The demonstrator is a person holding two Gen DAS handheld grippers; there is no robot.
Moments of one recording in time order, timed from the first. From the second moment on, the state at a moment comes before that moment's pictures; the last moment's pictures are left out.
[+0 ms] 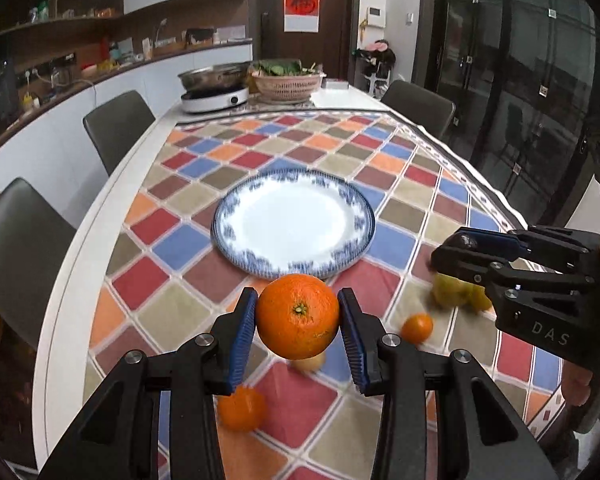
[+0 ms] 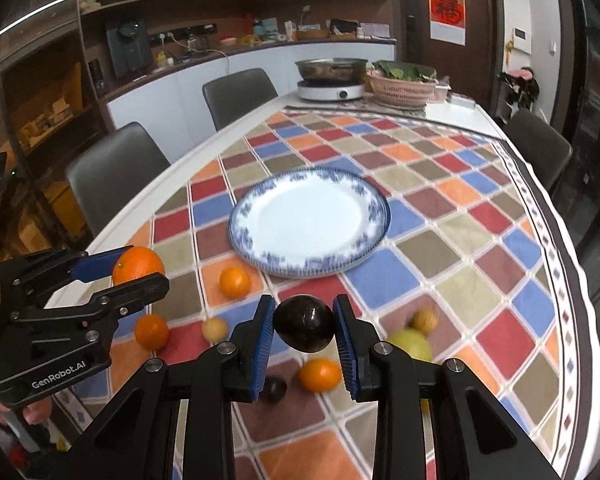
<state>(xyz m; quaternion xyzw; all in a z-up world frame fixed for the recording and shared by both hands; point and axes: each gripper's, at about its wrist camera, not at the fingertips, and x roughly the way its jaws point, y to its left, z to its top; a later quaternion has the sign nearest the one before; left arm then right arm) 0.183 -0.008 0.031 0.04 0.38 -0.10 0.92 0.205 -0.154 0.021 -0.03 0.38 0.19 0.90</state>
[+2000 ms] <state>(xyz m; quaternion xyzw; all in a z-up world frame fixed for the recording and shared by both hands) 0.436 -0.001 -0.031 0.06 0.50 -0.12 0.85 0.467 -0.123 -0.038 -0.03 0.51 0.20 0.84</state>
